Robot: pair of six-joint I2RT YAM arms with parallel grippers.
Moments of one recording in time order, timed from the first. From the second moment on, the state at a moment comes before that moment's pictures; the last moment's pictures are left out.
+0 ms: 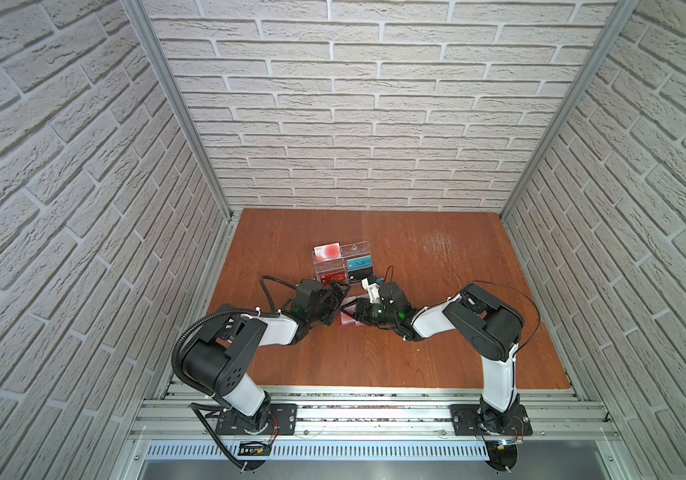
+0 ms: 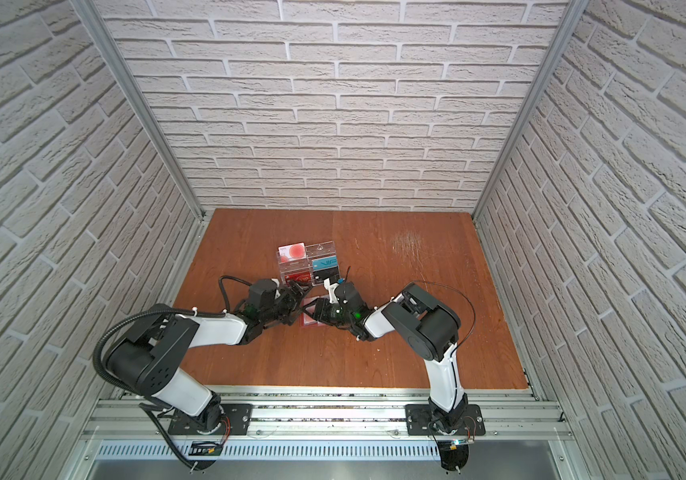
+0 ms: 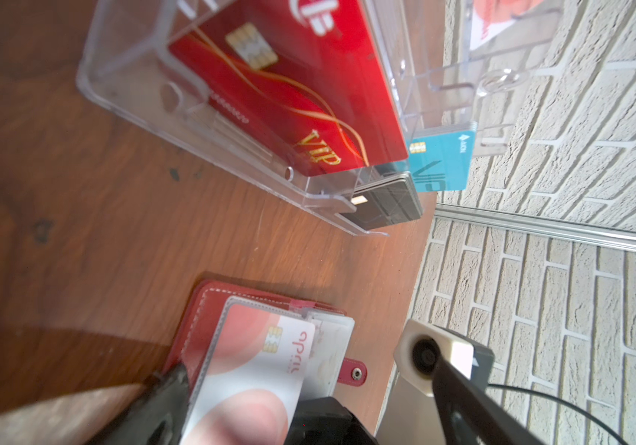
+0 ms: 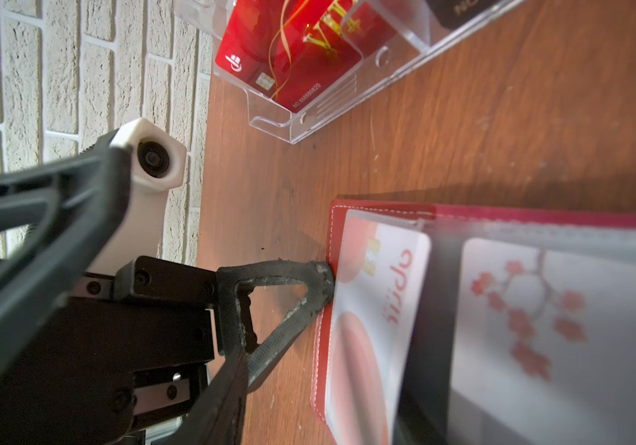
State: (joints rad) left arm -0.51 1.59 0.50 0.52 0.24 -1.36; right arm 0.69 1.99 0.80 0.69 -0.41 1.06
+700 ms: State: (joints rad) left arm -0.51 1.59 0.50 0.52 0.24 -1.36; right arm 0.65 1.95 0.73 0.71 -0.43 1.06
